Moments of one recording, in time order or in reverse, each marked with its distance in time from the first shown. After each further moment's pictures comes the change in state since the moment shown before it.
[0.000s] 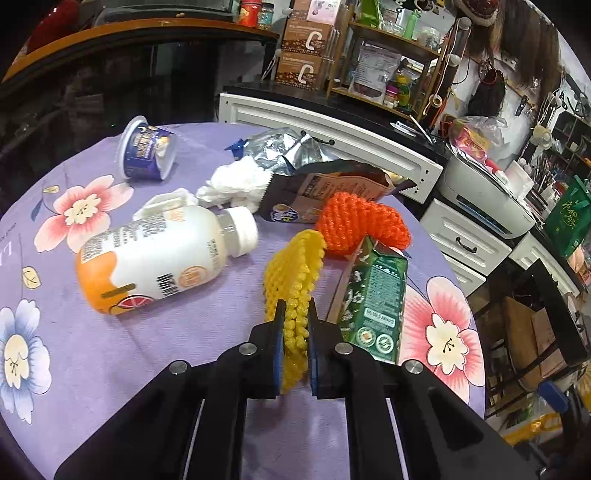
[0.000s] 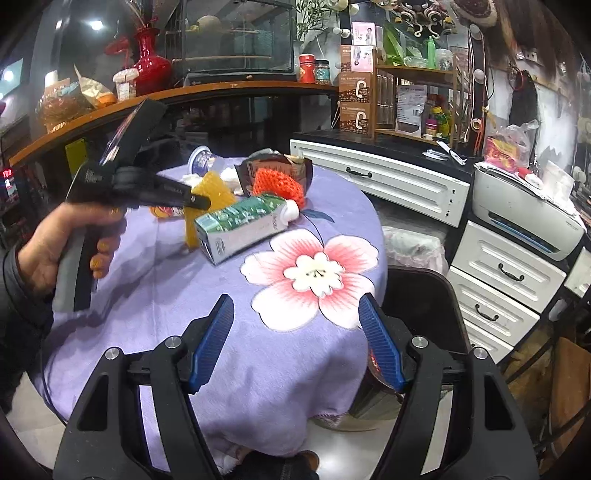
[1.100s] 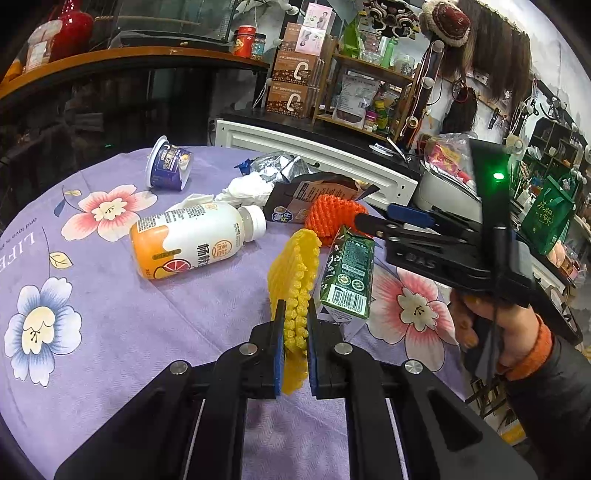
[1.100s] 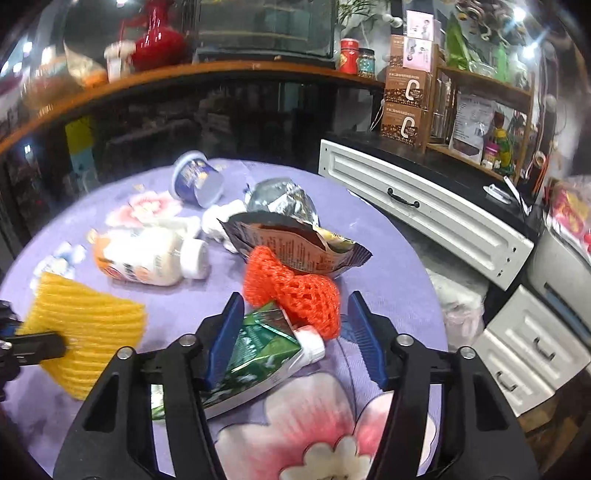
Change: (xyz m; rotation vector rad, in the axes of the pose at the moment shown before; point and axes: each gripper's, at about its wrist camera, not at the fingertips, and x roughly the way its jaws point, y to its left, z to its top) left arm -0.060 0.008 -0.040 0.022 -0.106 -0.053; right arm 0.177 0.023 0.124 -0.146 0.065 0.055
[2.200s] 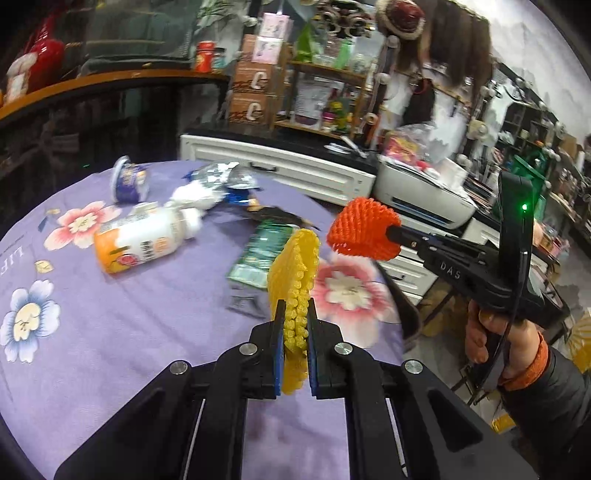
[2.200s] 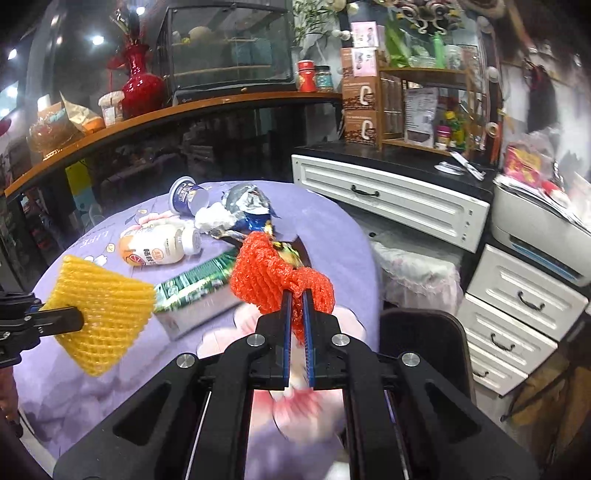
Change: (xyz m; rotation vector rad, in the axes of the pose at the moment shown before) left arm -0.031 -0.076 -0.023 0.093 -0.029 -0.081; right arm -0.122 -0.060 -0.076 0.161 -0.096 0.002
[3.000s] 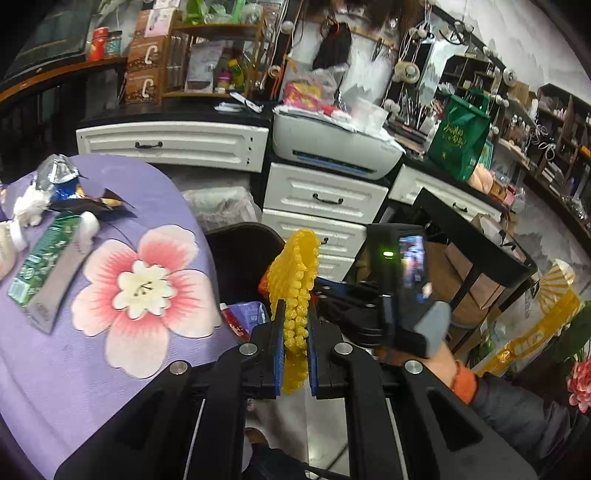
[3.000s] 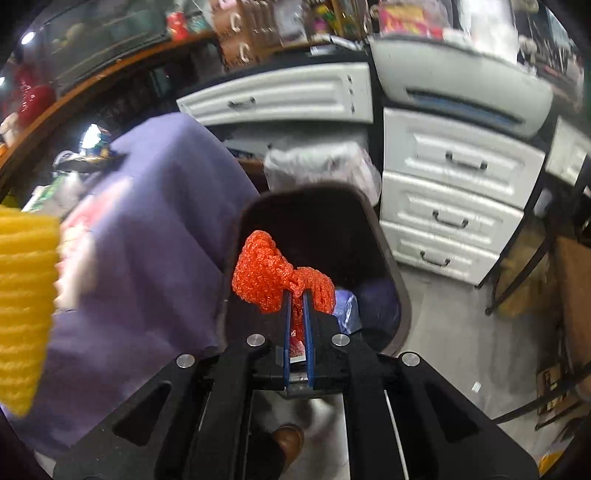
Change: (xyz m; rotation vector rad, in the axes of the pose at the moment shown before) left arm 0.095 -0.158 -0.010 0.137 0.137 -0.212; right arm 0.043 -0.160 -0.126 0.311 0.240 -0.187
